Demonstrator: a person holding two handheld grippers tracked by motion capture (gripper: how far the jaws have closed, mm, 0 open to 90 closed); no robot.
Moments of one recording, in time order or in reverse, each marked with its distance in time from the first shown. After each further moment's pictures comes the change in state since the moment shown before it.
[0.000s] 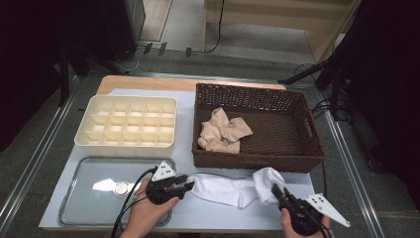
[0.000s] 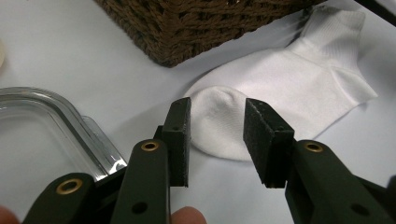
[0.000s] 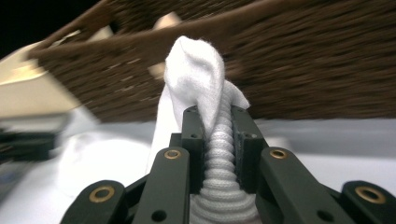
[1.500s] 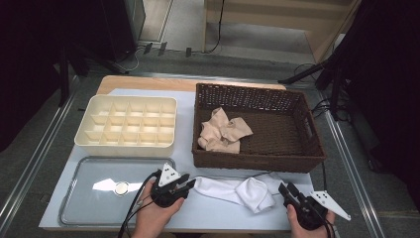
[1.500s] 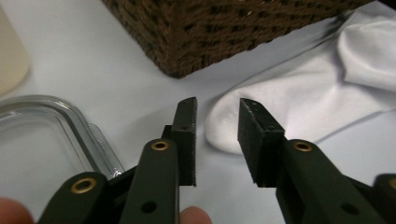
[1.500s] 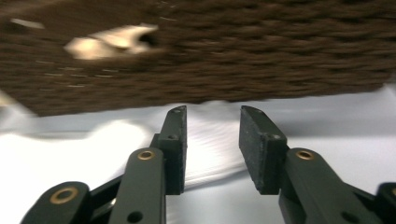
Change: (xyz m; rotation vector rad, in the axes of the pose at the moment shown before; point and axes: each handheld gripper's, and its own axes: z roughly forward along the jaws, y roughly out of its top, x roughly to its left) left arm -0.020 0.000 0.001 -0.058 0.114 0.008; right arm -0.043 -0.011 0.012 0.031 -0.094 0.011
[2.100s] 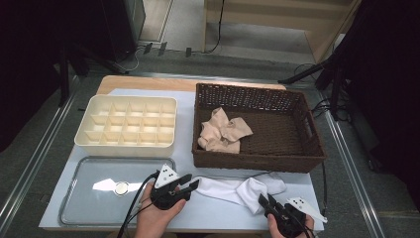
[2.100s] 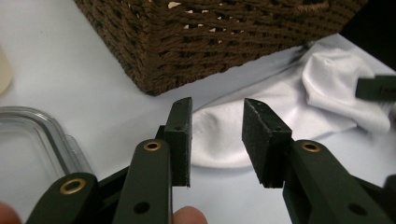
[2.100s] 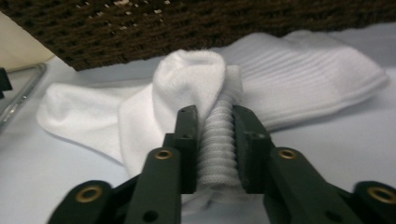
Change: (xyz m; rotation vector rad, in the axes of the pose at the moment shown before) left arm -0.007 0.004 -0.009 -0.040 -0.052 -0.043; right arm 0.042 -0.025 0.007 0.144 0.062 0.038
